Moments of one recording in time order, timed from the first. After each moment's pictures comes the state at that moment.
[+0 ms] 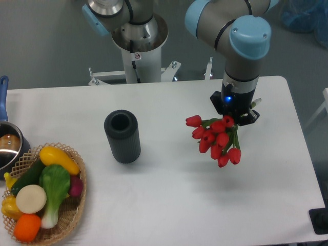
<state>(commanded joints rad) 2.67 -1.82 -1.57 -1.20 1.55 1.36</state>
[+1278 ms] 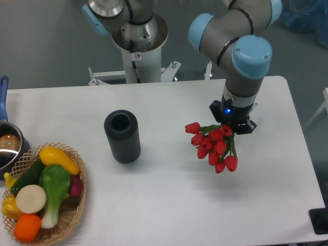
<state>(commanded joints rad) 2.66 -1.92 -1.57 -1.19 1.56 1.36</state>
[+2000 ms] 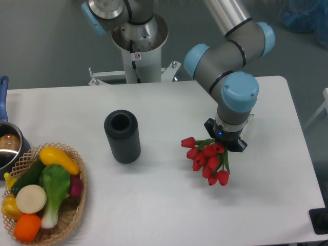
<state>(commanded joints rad) 2.60 -2.00 -1.58 -1.12 1.63 1.36</state>
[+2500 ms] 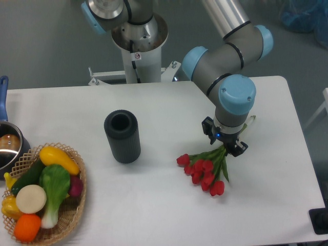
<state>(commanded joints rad) 2.60 -1.99 -1.59 -1.12 1.62 1.36</state>
